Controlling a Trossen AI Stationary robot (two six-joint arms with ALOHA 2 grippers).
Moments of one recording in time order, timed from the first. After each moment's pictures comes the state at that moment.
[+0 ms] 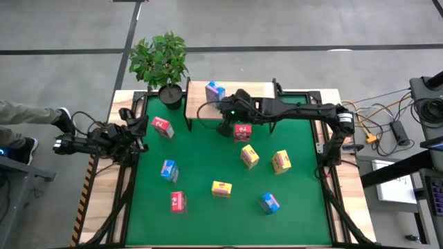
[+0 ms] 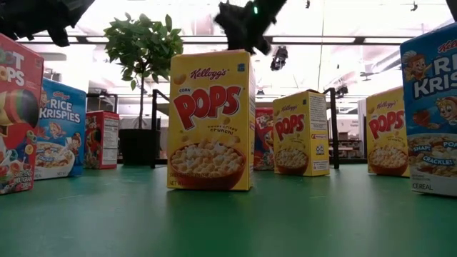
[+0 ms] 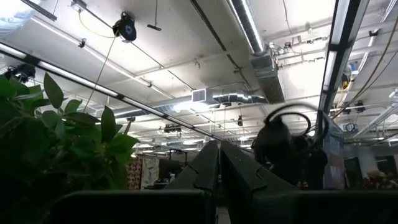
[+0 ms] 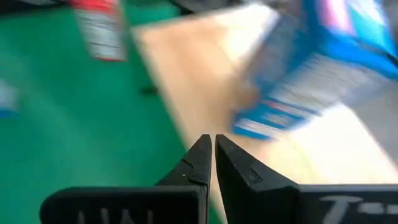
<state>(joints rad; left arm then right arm) -0.14 0.06 0.03 0.80 -0.49 0.41 -0.17 1.80 1.66 -0.64 0.39 0.10</state>
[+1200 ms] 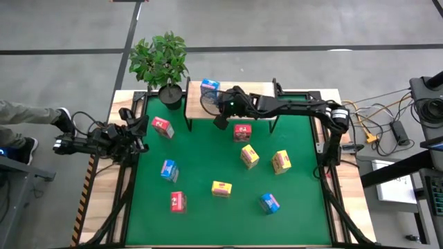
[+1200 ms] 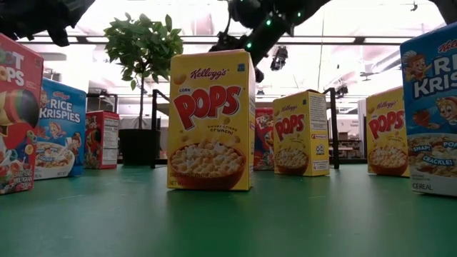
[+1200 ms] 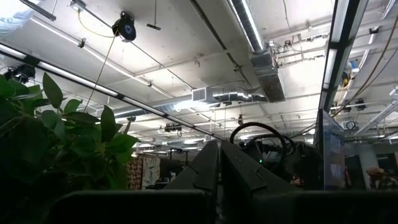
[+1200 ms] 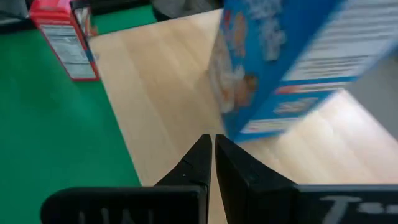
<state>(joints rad) -0.14 0.06 0.03 0.79 -0.49 0.41 -0.29 1.85 1.51 -0.27 0.23 0.03</state>
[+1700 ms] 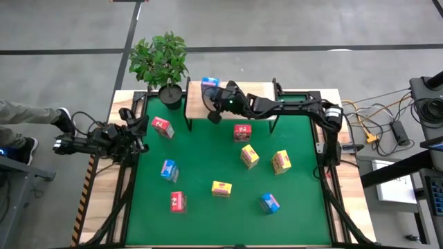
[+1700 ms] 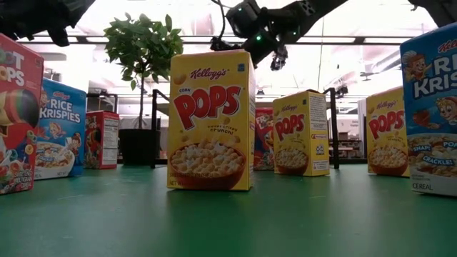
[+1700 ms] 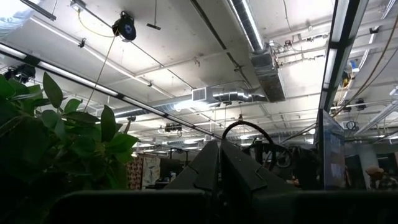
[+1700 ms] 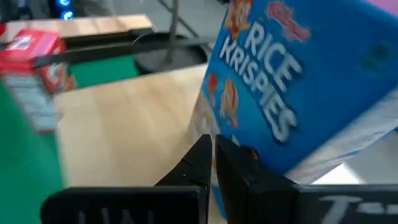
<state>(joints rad) -0.14 0.06 0.03 0.79 -0.49 0.41 -0.31 1.93 1.48 0.02 0.28 -0.08</state>
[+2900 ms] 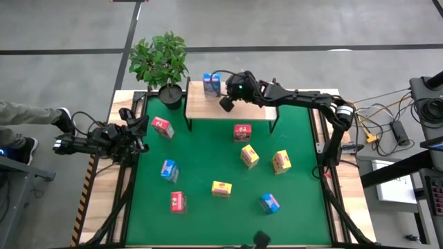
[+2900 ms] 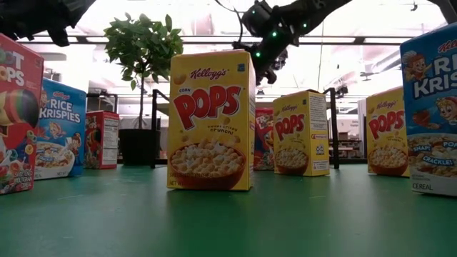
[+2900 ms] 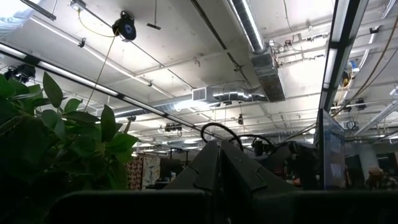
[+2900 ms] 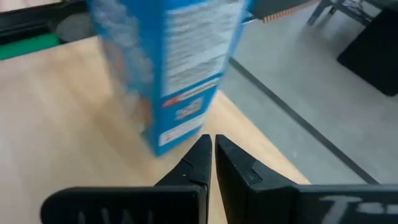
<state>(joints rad) -0.14 0.06 0.03 0.79 -0.49 0.41 -0.44 1.81 1.48 -0.22 0.28 0.00</state>
